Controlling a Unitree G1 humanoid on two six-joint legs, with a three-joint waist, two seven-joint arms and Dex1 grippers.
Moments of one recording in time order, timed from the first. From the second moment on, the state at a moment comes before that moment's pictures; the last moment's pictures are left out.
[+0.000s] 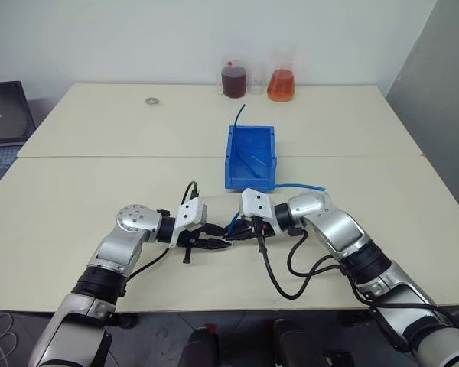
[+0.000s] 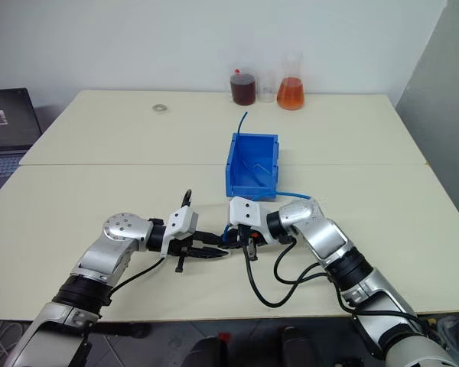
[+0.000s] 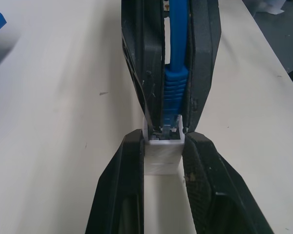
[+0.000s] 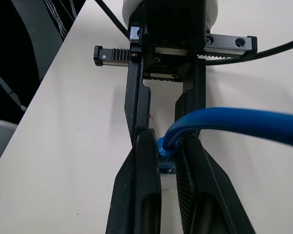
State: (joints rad) left arm -0.48 0.61 -0.22 0.28 -0.23 0.06 -1.39; right arm -0.72 -0.33 0.50 0.11 0.10 0.38 1.17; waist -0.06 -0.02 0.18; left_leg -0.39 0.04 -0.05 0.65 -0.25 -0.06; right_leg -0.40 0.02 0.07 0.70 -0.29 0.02
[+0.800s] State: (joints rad) left arm -0.43 0.63 -0.19 0.25 -0.22 0.08 -1.37; right arm -0.73 -0.25 0.50 0.26 0.06 0.29 1.16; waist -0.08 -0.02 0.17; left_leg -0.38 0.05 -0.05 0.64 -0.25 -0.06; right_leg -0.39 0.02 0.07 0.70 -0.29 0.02
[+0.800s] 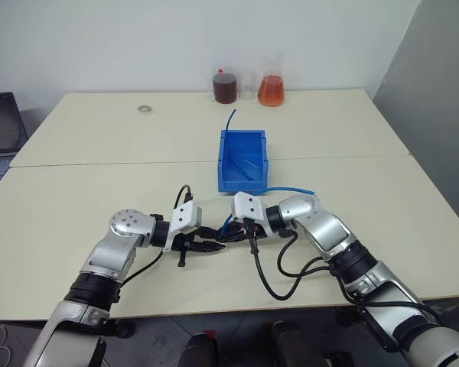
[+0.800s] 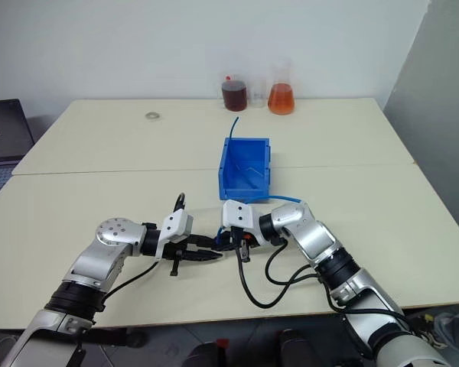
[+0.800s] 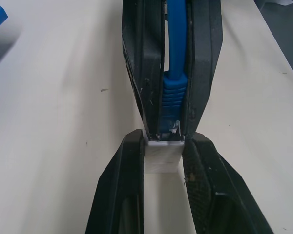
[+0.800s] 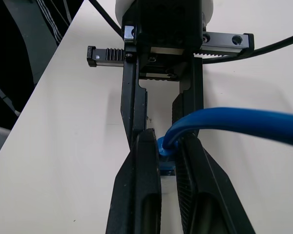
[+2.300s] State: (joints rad) left arm -0.13 0.37 0.08 -0.43 -0.37 0.52 -0.47; right arm -1.43 -0.19 0.09 1.23 0.07 0.42 0.76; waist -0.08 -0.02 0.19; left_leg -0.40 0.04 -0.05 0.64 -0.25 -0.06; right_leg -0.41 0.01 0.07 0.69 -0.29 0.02
